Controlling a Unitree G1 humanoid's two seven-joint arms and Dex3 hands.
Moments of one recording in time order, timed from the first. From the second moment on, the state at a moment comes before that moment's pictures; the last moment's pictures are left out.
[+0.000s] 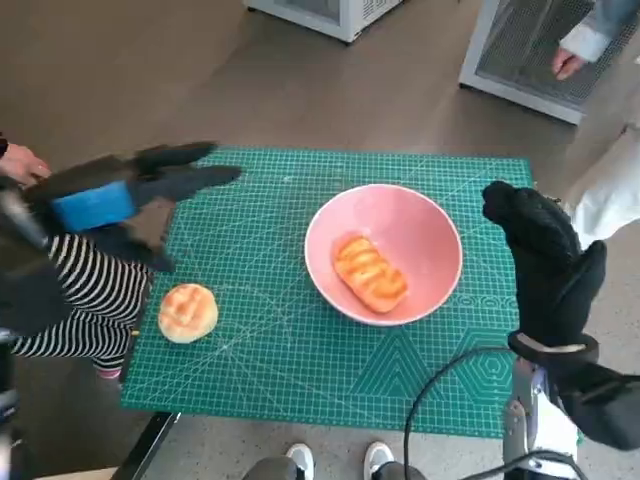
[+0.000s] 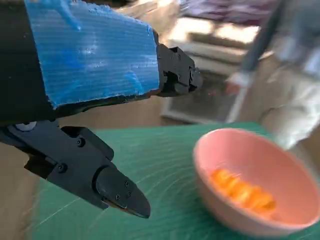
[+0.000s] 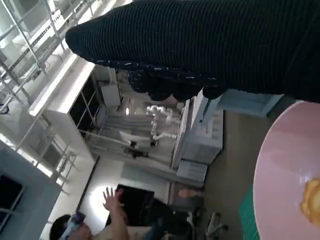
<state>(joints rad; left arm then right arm) -0.61 0.91 0.05 0.33 -0.01 -0.49 -0.88 -0.23 -0.13 -0.16 0.05 0.31 -0.46 0.31</state>
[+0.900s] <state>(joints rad) -0.38 0.95 0.01 0.26 0.09 -0.38 -0.87 -0.28 -0.13 -0.16 0.11 0.36 -0.45 0.38</state>
